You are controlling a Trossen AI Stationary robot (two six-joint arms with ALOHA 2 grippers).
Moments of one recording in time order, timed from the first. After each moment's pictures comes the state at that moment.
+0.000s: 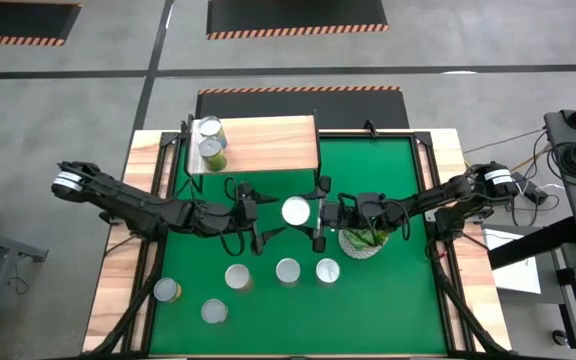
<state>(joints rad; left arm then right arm) -0.23 1.31 0.76 0.32 -0.48 -0.05 0.12 1.55 0.80 0.89 0.18 -0.28</state>
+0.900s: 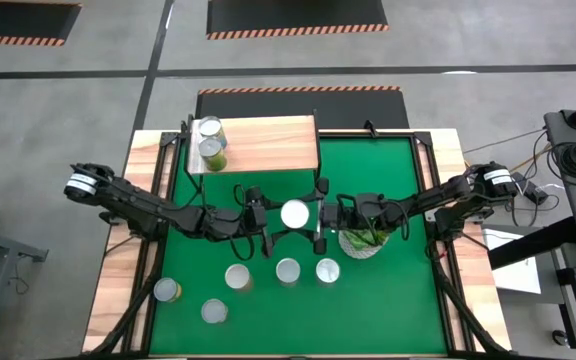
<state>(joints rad) -0.23 1.44 0.76 0.50 -0.49 0.00 0.12 1.55 0.80 0.89 0.13 -0.25</state>
